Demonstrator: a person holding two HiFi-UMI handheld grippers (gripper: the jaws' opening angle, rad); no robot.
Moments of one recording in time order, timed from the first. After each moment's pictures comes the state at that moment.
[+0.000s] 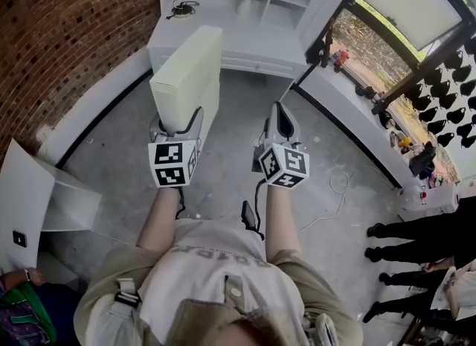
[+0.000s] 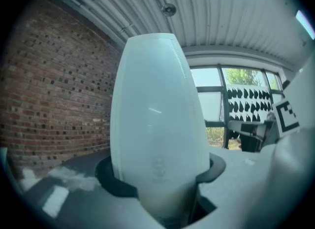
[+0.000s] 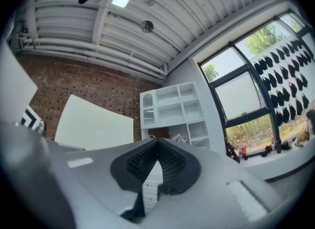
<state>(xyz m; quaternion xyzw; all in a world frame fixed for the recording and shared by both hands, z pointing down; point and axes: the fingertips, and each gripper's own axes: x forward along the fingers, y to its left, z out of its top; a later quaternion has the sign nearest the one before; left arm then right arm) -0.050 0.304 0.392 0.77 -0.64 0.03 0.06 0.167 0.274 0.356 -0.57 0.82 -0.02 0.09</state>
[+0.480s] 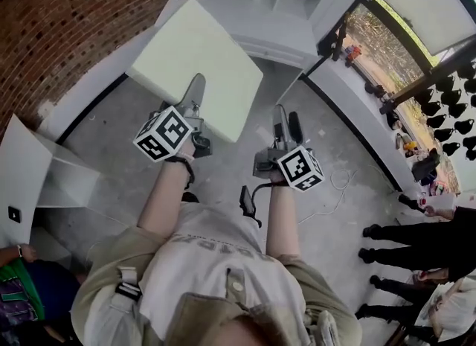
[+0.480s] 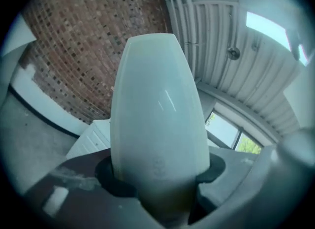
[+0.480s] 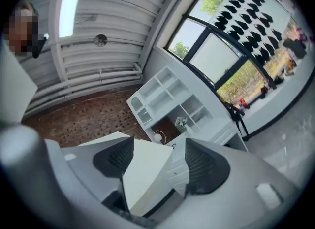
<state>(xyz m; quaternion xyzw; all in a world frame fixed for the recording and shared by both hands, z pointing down) -0.058 0.284 0.400 0.70 -0.60 -0.28 0.28 0.209 0.285 0.413 -0.51 0.80 -0.25 0.20</state>
